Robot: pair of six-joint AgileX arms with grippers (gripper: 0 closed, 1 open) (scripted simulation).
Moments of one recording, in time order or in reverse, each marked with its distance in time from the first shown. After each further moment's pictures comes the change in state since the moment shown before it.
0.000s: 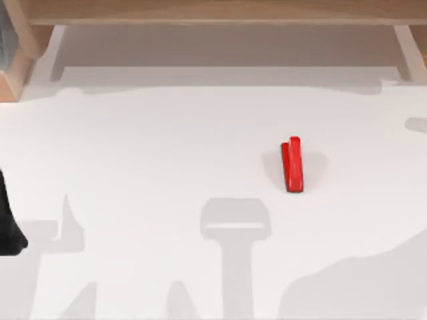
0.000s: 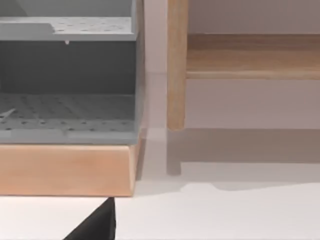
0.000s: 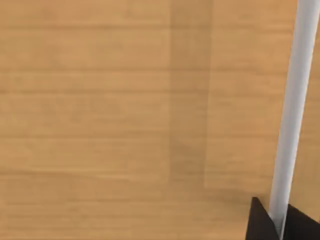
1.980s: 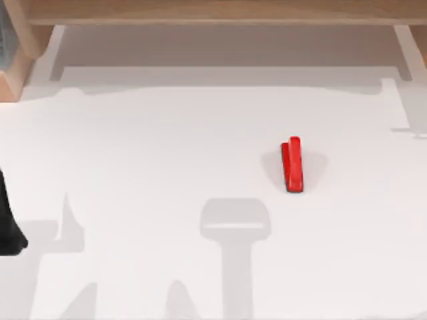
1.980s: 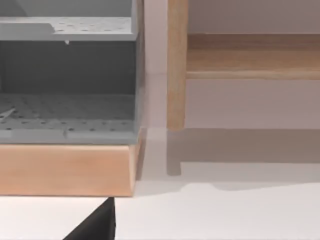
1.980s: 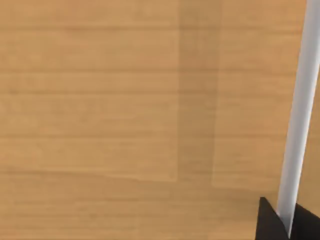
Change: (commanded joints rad) left arm 0.000 0.000 0.000 0.000 0.000 0.000; right arm -0.140 -0.198 -0.472 0.270 -0.139 0.004
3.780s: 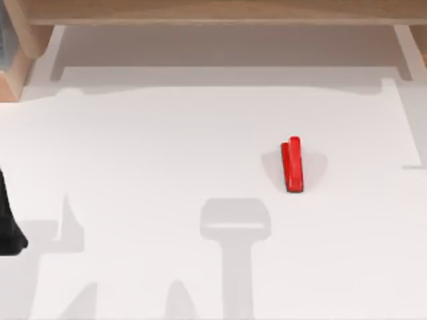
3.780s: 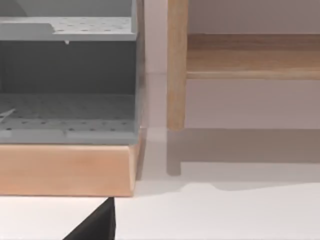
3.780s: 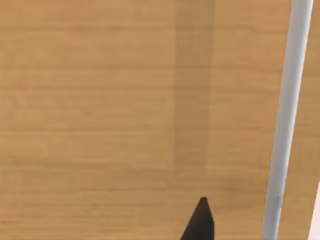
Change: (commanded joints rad) left arm 0.000 0.000 0.000 0.000 0.000 0.000; right arm -0.137 -0.093 -0.256 0.165 -0.138 0.003
